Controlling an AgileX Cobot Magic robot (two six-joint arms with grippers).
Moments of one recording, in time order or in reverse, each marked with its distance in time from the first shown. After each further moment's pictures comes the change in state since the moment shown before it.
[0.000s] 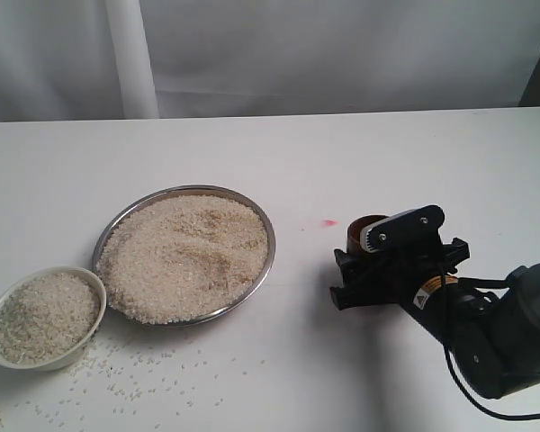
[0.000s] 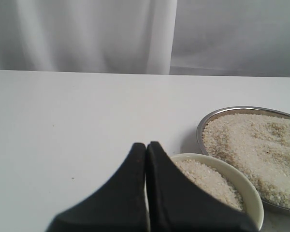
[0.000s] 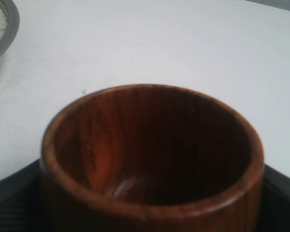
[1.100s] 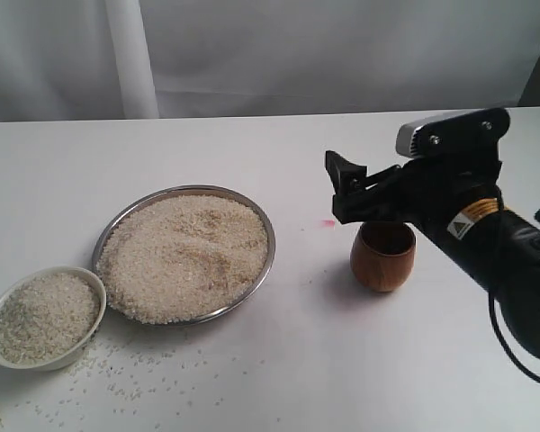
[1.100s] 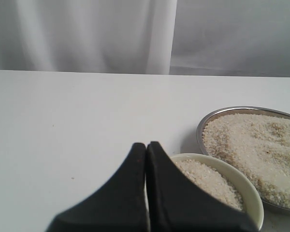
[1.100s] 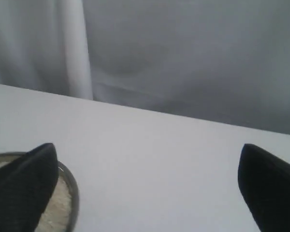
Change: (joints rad) left arm 0.000 0.000 0.000 0.000 0.000 0.000; right arm 0.034 -0.454 0.002 0.008 0.147 0.047
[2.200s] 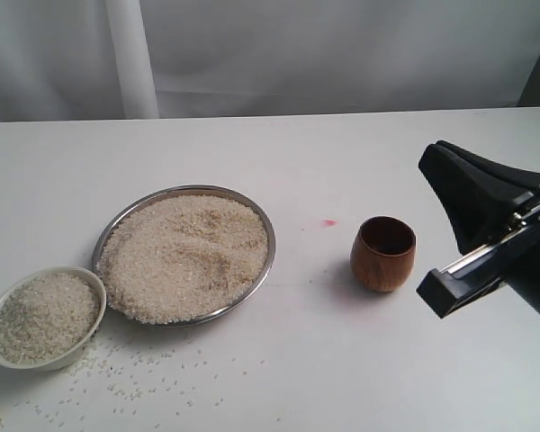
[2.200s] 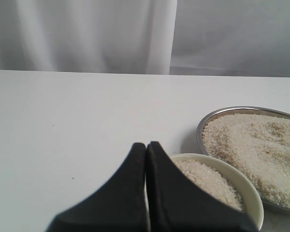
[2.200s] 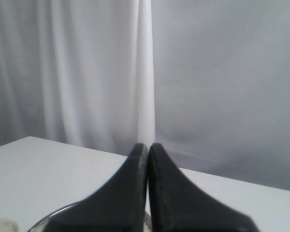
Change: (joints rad) left arm 0.000 0.000 0.000 0.000 0.000 0.000; right arm 0.191 -0.580 0.317 0.018 -0.019 0.000
